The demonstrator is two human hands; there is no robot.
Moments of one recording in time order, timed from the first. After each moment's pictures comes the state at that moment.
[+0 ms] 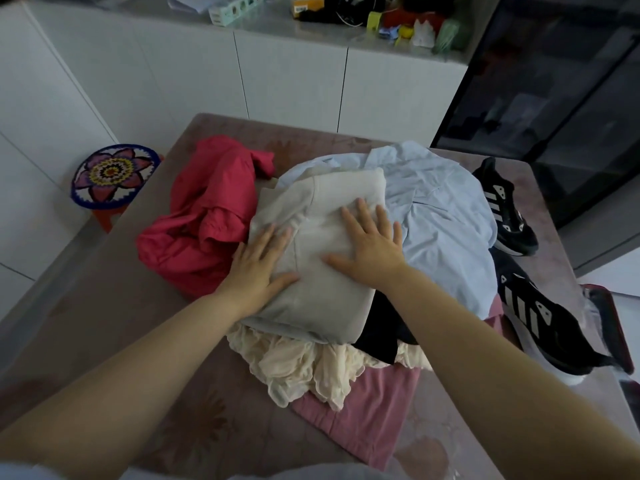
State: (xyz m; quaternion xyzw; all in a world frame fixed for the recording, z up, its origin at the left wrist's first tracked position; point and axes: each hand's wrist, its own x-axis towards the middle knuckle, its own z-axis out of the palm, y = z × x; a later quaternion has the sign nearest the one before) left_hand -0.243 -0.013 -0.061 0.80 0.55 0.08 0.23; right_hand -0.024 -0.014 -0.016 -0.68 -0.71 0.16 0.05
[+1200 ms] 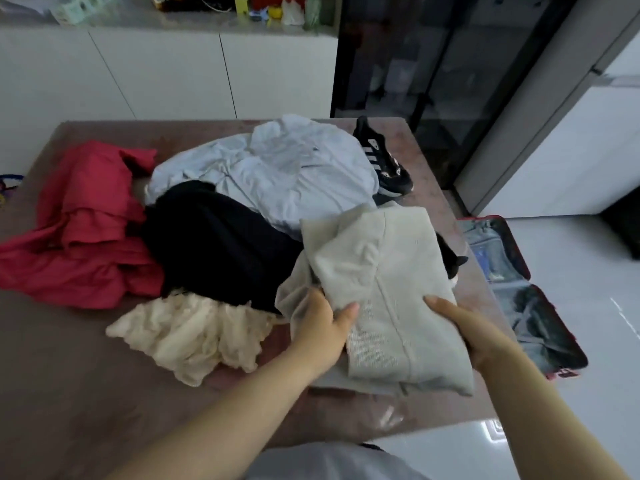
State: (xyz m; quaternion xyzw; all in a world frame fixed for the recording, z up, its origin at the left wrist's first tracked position) left_hand -0.032 -0.184 -0.055 0.63 0.54 0.17 0.54; right_hand 0.180 -0.268 -0.033 -0.64 -0.14 0.60 0.46
